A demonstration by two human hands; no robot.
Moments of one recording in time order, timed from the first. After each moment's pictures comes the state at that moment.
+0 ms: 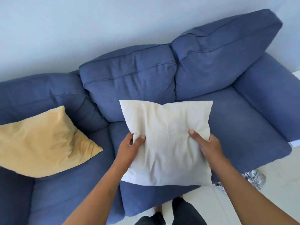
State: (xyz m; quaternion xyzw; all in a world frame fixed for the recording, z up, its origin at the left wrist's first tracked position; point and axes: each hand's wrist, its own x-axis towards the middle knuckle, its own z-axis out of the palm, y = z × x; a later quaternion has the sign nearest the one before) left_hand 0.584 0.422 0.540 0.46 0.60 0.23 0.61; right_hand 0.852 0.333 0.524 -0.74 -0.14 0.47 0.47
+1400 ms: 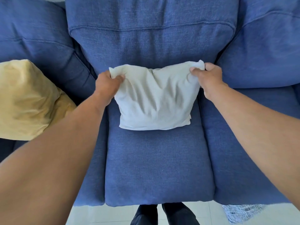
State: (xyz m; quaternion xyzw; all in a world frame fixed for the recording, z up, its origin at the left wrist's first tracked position) left_hand 0.568 0.674 0.409 0.38 0.75 0.29 0.45; right_hand 0.896 0.669 0.390 -0.74 -0.28 0.45 0.40
